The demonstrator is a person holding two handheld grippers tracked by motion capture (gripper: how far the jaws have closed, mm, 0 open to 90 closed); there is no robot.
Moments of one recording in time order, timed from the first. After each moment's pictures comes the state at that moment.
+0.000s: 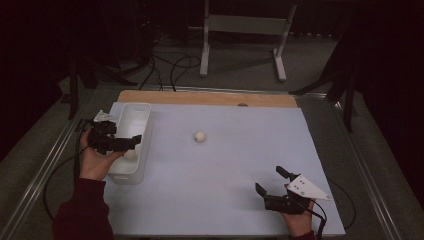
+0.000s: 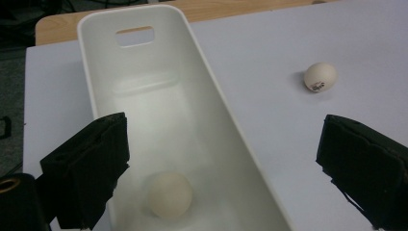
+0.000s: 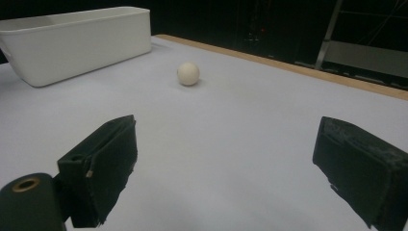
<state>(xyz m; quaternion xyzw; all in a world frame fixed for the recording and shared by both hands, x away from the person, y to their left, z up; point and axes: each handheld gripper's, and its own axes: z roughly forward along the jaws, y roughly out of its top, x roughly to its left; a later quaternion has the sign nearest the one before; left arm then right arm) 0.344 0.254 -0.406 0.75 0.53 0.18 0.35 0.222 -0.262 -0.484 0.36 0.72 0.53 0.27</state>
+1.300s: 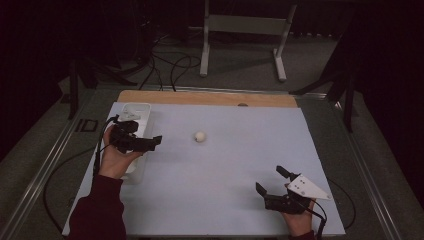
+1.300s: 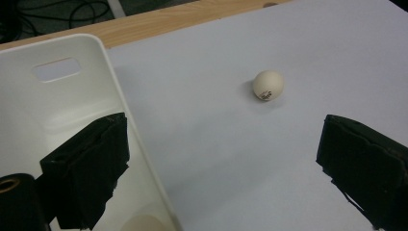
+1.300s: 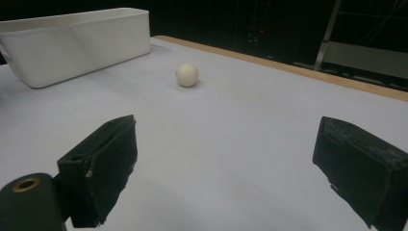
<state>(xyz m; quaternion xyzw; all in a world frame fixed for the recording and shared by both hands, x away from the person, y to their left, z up) 0.349 0.202 -0.403 0.78 0.47 0.17 0.37 0.222 -0.263 -0.484 0.36 0.72 0.53 0.27</state>
